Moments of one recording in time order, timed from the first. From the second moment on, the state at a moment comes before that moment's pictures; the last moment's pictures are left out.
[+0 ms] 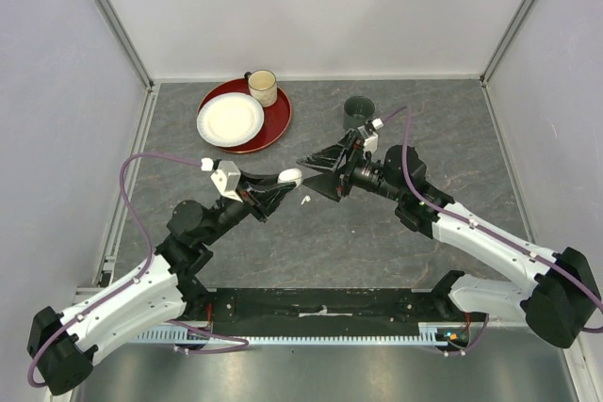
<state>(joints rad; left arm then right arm) -0.77 0.67 0.40 0.52 0.14 -0.28 0.74 1.13 0.78 0.28 -0.35 1.45</state>
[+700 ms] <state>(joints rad) -0.77 0.70 0.40 0.66 0.19 -0.24 0.74 1.17 0.78 0.39 -0.45 1.74</state>
